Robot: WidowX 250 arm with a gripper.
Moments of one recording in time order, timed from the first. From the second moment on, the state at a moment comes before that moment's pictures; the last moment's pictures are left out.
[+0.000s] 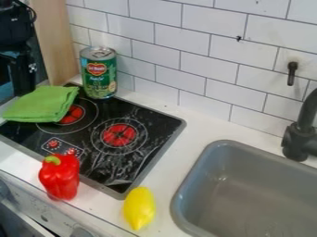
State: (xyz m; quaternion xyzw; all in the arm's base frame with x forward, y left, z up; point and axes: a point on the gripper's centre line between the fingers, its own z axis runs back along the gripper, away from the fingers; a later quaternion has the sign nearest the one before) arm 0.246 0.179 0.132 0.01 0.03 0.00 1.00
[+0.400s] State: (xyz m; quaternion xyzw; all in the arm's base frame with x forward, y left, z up) arm 0.238 0.150 0.128 -0.02 0.03 -0.02 1.00
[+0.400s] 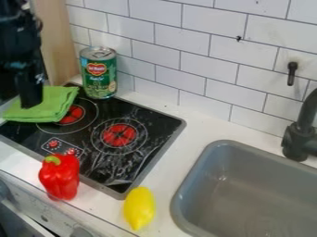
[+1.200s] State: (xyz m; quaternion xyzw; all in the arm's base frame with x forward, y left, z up) arm 0.201 0.013 0.129 -0.04 0.03 -0.06 1.00
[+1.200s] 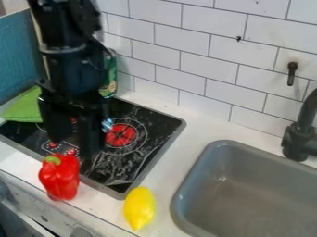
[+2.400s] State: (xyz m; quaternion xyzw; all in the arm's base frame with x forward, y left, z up) arm 0.205 -0.046 0.070 -0.03 0.04 -0.02 1.00
